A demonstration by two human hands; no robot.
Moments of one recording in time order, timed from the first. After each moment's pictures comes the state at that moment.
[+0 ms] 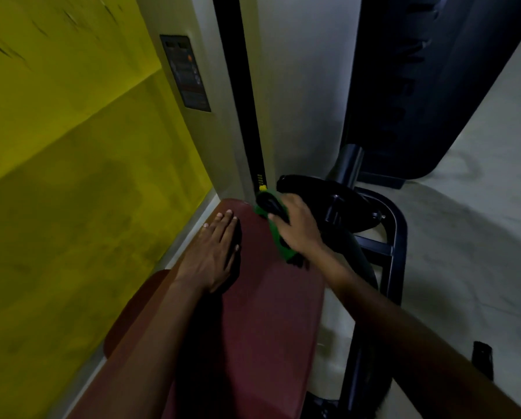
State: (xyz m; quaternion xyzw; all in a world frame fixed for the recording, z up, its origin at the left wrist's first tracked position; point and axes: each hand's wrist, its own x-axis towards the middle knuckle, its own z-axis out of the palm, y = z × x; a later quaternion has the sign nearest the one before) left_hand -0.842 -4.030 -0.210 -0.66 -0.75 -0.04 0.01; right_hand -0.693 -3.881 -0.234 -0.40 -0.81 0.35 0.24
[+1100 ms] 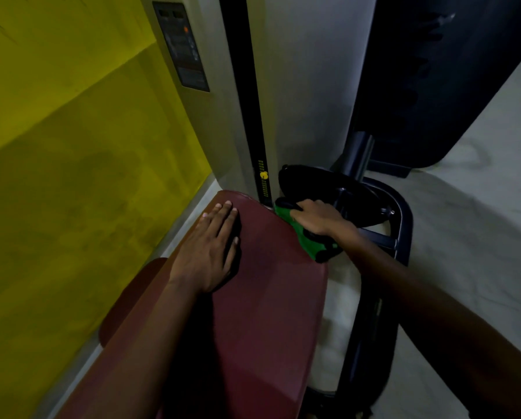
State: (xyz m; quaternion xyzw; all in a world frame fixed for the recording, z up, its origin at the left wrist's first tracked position) left_hand -0.839 -4.021 -0.215 -0.66 -0.75 -0.06 0.05; right_hand -0.674 -3.829 -0.233 -0.42 -0.83 0.36 -0.04
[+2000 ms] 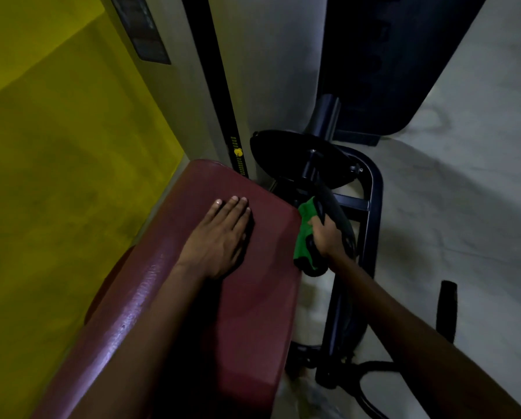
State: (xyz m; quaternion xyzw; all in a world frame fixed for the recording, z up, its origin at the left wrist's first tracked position) left_hand -0.795 -4.029 -0.235 -0.75 -0.65 0.05 0.10; right_hand -0.599 -3.917 -0.308 -0.62 -0.55 0.51 0.24
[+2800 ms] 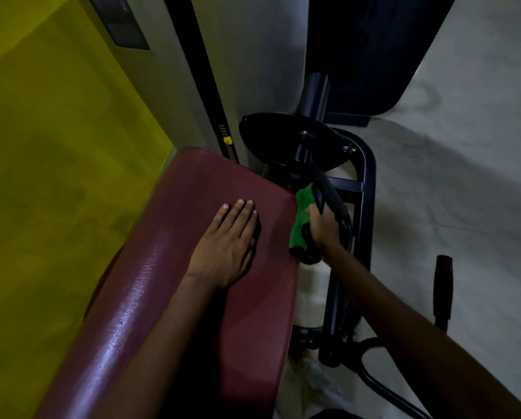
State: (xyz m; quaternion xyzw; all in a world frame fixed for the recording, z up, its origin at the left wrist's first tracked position) left_hand -0.769 -4.046 -0.248 -0.76 -0.65 0.08 0.06; right_hand -0.602 -3.937 -0.310 -0.62 -0.47 0.54 0.32
